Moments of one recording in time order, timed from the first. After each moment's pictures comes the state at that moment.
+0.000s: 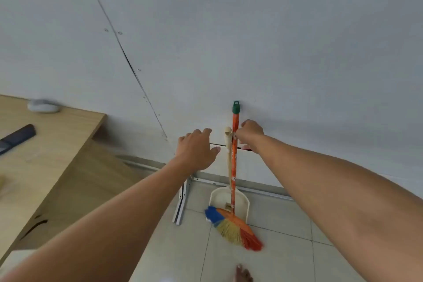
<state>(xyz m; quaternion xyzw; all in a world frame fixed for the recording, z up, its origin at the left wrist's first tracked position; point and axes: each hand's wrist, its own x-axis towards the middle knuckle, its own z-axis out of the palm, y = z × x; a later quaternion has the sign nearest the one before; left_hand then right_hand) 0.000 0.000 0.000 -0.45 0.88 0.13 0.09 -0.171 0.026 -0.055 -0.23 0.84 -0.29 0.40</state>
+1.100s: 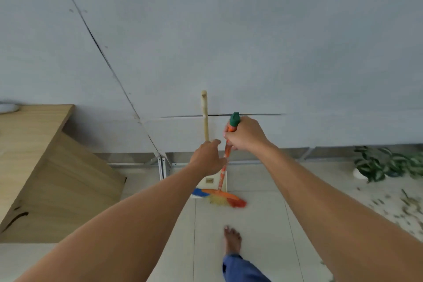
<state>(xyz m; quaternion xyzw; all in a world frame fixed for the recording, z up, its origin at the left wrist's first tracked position) 0.037 0.171 -0.060 -0.35 0.89 0.29 0.10 -0.076 0.246 -0.002 -0.30 0.86 -0.31 0.28</state>
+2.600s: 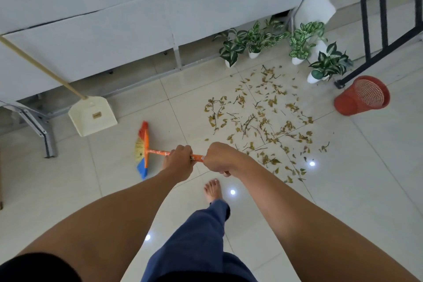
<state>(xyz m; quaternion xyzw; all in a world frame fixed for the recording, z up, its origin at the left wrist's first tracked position) 0.041 0.789 -0.216 -0.18 0.93 0.22 0.22 -0.027 0.917 -0.084 -0.08 0.82 -0.19 0.54</state>
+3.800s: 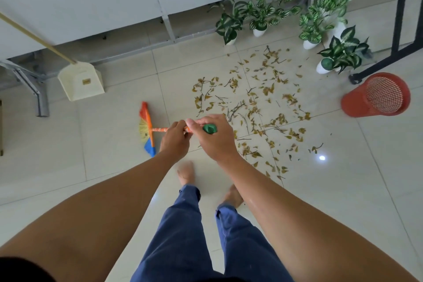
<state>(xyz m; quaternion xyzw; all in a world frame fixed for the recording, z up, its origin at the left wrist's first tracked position) -0.084 0.965 -0.232 -0.34 0.89 0.28 0.12 -0.145 1.086 -0.142 -0.11 0.81 -0.51 0.28</state>
